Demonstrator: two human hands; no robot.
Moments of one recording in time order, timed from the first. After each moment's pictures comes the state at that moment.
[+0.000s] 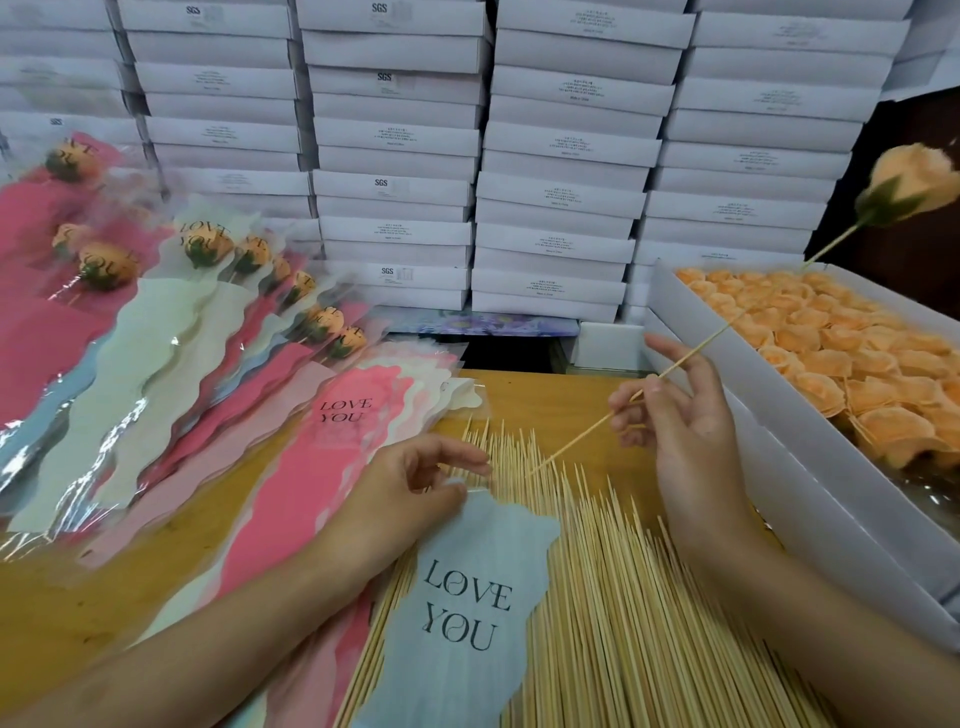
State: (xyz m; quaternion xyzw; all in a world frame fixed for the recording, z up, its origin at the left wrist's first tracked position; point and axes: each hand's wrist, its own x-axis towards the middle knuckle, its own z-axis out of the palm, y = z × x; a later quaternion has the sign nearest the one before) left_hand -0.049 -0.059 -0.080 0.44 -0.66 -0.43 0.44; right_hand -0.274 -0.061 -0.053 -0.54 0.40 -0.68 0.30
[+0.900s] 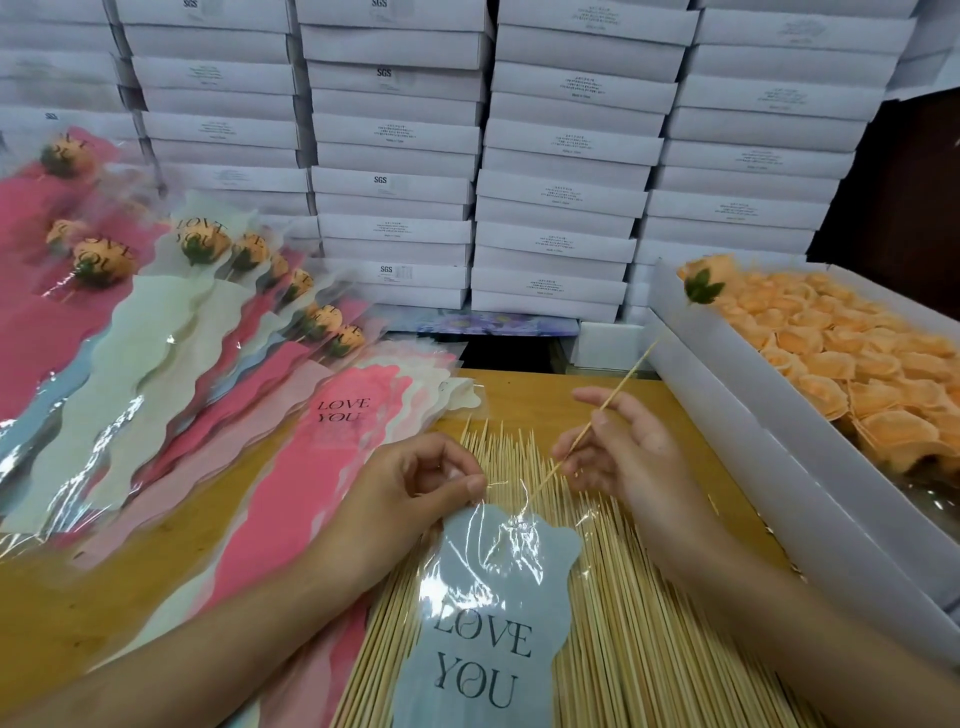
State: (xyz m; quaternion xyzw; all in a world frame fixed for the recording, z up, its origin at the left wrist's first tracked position) left_hand -0.052 -0.056 -0.078 0.37 -0.66 -0.44 0.49; right_hand -0.261 -0.057 -0.062 -0.54 0.42 -0.57 0.46
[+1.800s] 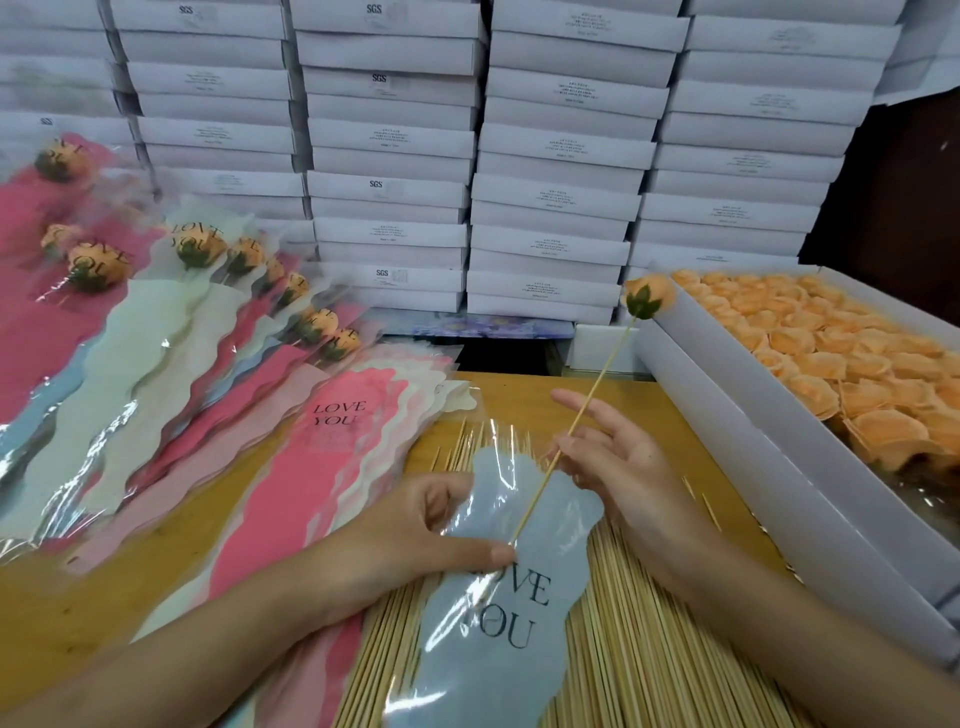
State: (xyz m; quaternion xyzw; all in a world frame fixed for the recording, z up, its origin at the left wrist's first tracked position) left_hand -0.051 -0.039 -0.064 0.33 -0.70 -0.55 0.30; right_hand -0.264 -0.057 -0.068 -0.56 0.43 -0.53 0.47
